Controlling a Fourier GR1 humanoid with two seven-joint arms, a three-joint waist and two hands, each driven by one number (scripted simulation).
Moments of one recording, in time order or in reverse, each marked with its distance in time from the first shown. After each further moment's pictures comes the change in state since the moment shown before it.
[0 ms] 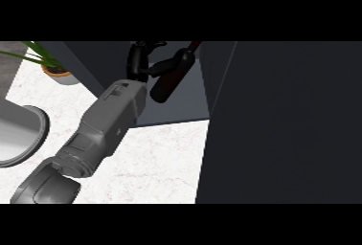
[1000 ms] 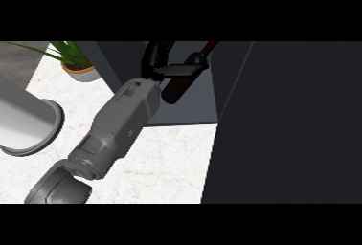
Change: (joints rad) left arm -0.007 -0.060 0.034 -0.081 0.040 -0.192 0.008; right arm 0.065 -0.042 -0.033 -0.018 -0.001 -0.034 0.020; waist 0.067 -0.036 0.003
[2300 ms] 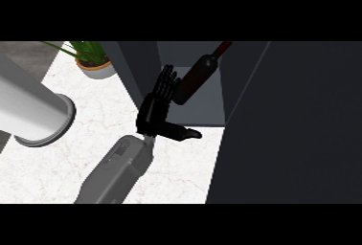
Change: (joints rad) left arm 0.616 0.011 -0.303 -0.725 0.103 -0.029 0.140; right arm 0.031 -0.047 -0.033 -0.002 0.003 -0.049 -0.009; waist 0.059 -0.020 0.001
